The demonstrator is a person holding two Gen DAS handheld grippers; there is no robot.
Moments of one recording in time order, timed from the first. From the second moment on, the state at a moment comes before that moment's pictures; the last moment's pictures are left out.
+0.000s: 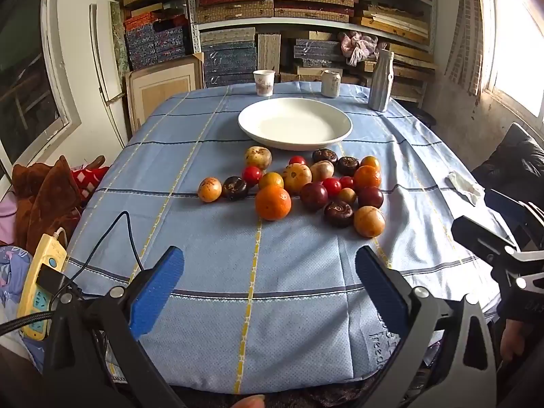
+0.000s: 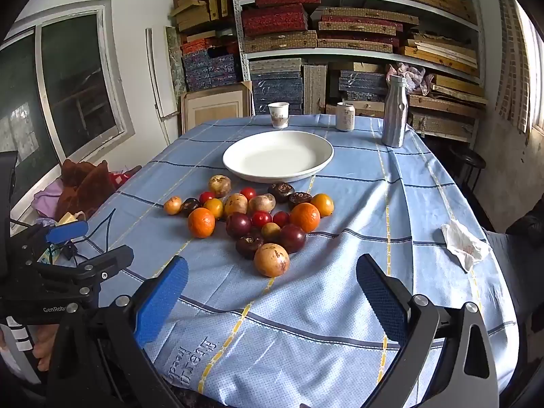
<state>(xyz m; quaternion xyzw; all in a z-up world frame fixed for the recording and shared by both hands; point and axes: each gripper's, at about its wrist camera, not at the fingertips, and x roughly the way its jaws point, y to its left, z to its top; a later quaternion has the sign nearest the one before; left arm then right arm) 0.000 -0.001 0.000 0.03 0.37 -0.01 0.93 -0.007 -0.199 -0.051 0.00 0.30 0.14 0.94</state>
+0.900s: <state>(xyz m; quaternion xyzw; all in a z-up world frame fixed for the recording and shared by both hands) 0.005 0.004 -0.008 0.02 0.39 0.00 0.92 -0.006 -0.200 -0.052 0.01 0.31 0.14 0.94</state>
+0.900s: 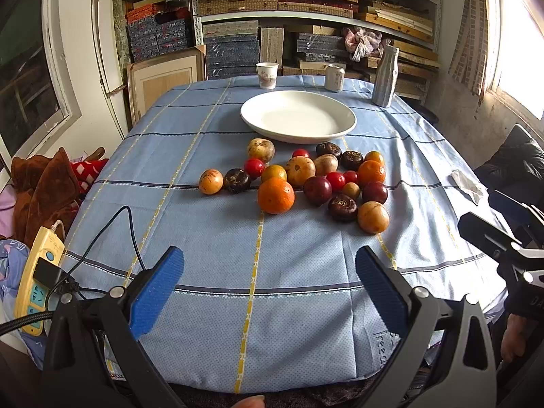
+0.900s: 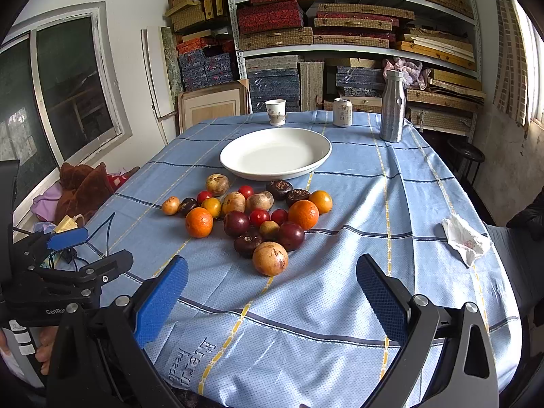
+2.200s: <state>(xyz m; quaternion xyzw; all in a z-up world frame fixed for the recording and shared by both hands) 0.007 0.005 -0.009 0.02 0.39 -0.01 0.92 -0.005 -0.199 -0.052 0.01 0.31 0.14 0.94</state>
